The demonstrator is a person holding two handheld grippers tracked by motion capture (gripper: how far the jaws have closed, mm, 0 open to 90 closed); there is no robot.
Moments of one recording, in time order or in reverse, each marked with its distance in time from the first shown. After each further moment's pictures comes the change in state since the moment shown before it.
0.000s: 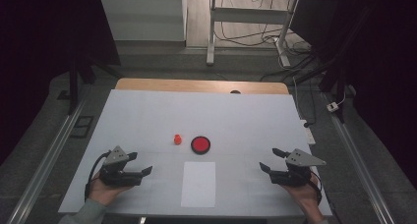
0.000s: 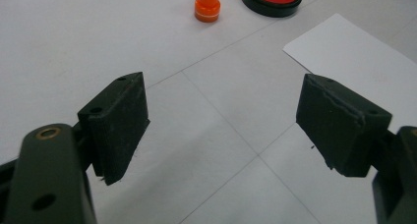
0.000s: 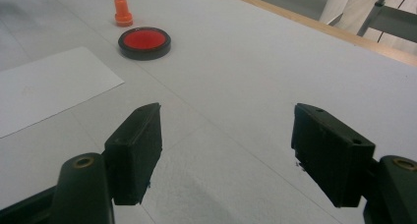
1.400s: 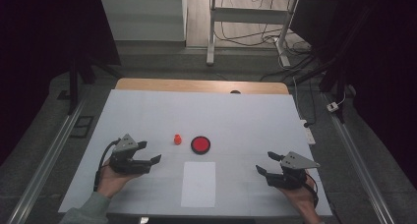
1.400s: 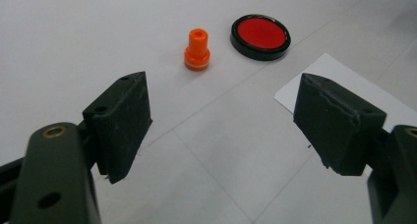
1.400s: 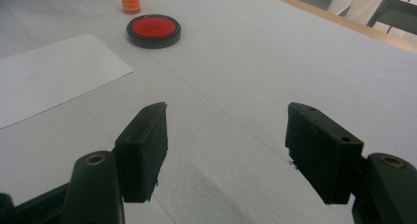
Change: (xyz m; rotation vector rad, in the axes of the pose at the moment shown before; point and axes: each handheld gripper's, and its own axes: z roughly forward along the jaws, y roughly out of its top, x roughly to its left) left arm -0.003 0.040 0.017 -0.042 -0.033 0.035; right arm 0.012 -0.003 0.006 0.030 0.008 -0.018
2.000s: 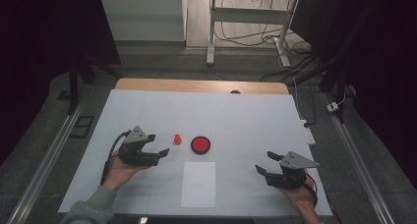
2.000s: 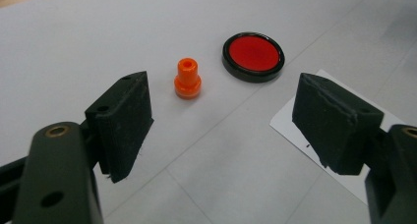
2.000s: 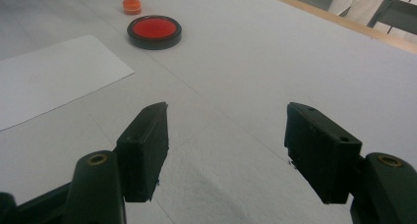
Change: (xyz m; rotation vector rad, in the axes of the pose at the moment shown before) left arm -0.003 0.029 0.018 0.015 -0.020 0.050; right arm 0.001 0.001 0.001 0.005 0.003 -0.001
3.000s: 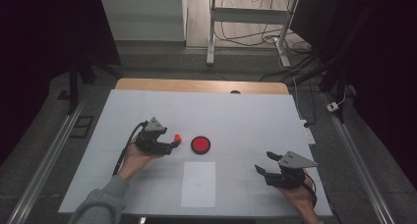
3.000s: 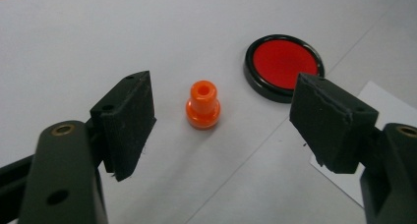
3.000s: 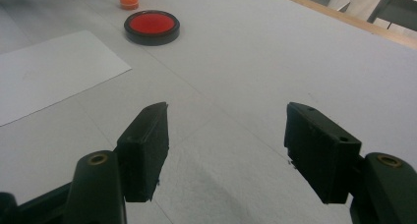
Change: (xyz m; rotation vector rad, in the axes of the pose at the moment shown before) left arm 0.015 0.018 0.053 0.082 0.025 0.021; right arm 0.000 0.000 0.003 0.015 -0.007 -0.003
